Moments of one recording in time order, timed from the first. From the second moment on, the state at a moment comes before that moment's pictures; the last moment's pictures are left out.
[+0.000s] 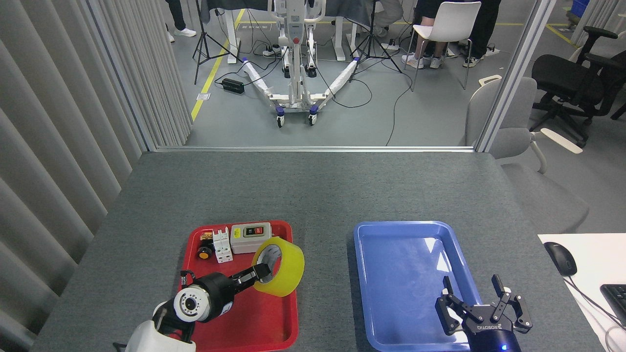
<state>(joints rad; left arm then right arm) -0.24 -0.01 -0.01 -1.45 -0.63 0.07 -0.89 0.13 -0.12 -0.03 -1.58 1.45 0.00 -0.10</state>
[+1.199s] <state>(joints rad) 0.00 -0.04 -0.08 -1.65 0.02 -0.11 -0.99 -0.17 -0.70 0.60 -1.70 1.08 -0.34 -0.34</state>
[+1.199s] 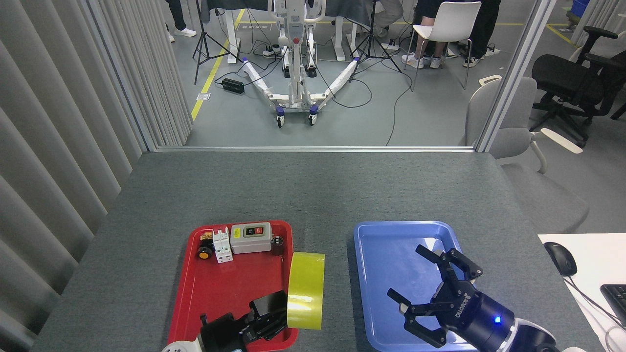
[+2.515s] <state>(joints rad) 0.00 0.01 -0.07 -1.63 0.06 -0.18 -1.03 -0.38 -0.37 0.79 -1.57 1.10 -0.37 -0.23</state>
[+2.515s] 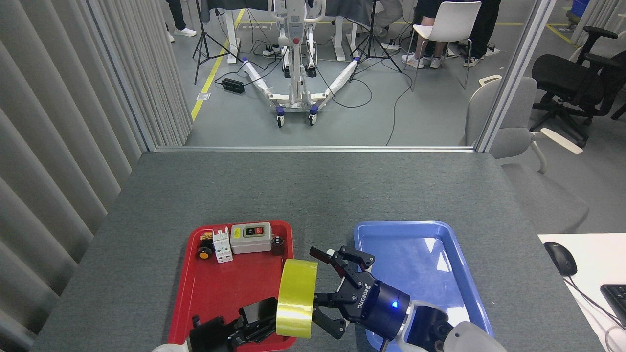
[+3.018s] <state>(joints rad) -0.01 0.01 -0.07 -1.61 0.06 -0.20 -1.01 -0.38 -0.36 0.79 -1.56 1.10 -0.36 -0.23</state>
